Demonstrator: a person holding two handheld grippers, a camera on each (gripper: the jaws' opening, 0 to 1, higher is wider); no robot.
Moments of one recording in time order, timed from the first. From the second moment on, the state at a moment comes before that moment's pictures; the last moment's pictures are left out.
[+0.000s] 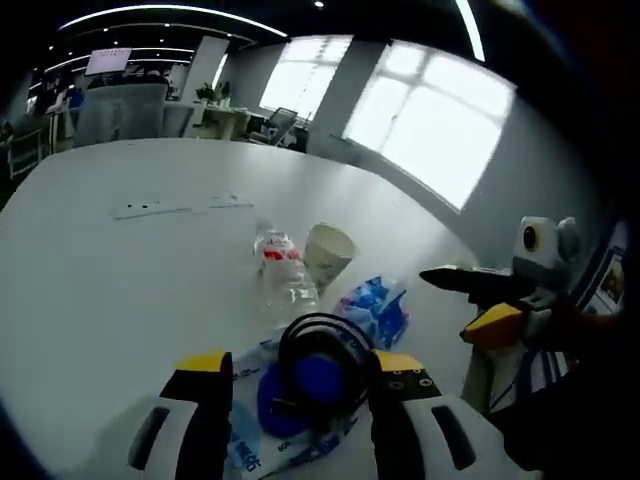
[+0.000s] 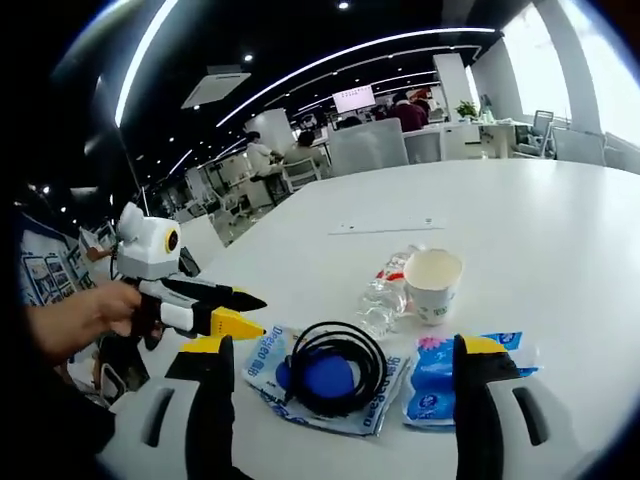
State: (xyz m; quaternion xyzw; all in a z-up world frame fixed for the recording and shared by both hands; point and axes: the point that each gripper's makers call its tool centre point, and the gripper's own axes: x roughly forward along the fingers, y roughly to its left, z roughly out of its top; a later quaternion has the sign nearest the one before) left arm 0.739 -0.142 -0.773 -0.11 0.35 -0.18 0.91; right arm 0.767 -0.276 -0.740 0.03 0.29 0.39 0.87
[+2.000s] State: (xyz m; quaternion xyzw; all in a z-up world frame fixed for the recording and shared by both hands) left arm 0.703 -0.084 -0.745 -0.11 0.33 -0.16 0.93; right arm 0.925 -0.233 -0.749 0.09 0.40 0.38 0.83
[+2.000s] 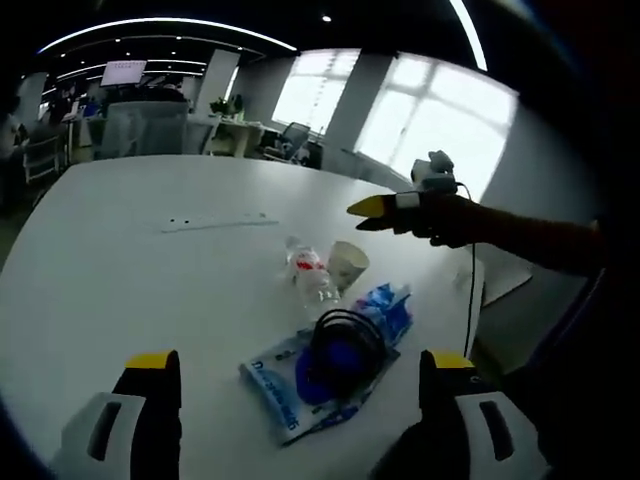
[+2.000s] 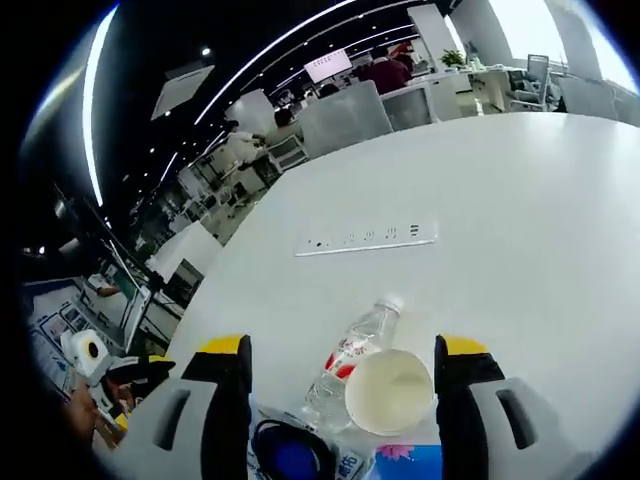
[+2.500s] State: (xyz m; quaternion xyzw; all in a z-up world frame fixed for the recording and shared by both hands) left arm 0.719 -0.088 -0.747 -0.11 0.32 -0.17 0.92; right arm 0.944 -0.219 -0.780 0.12 0.43 0.36 0.82
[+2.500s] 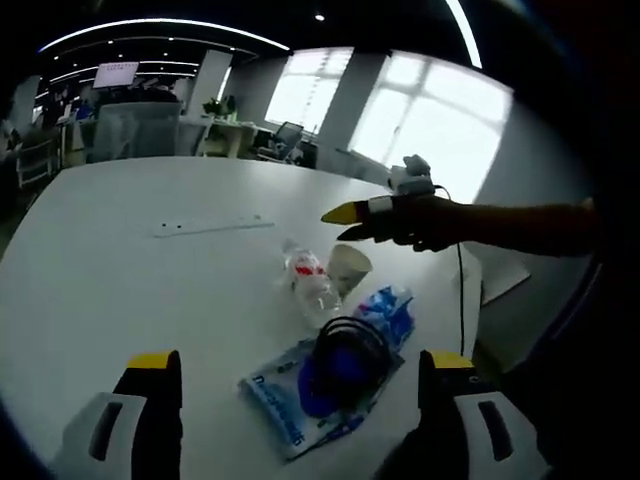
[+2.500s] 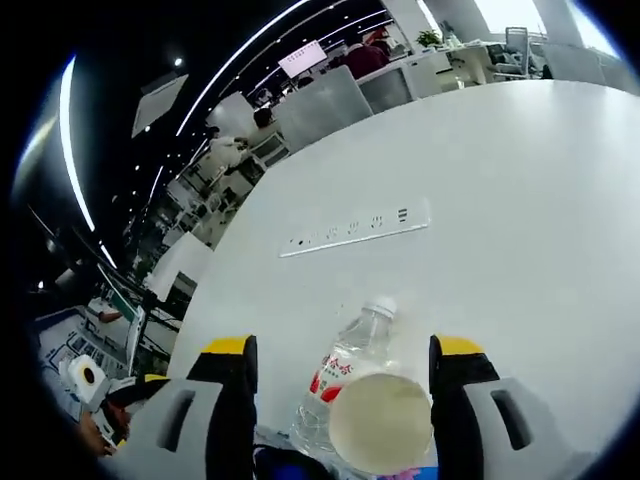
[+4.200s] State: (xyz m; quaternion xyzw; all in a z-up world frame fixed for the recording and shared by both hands) left arm 0.730 -0.089 -0.761 -0.12 0.35 -0.18 0.91; right arm 0.987 -0.189 -0.865 0.14 0.53 0.33 0.77
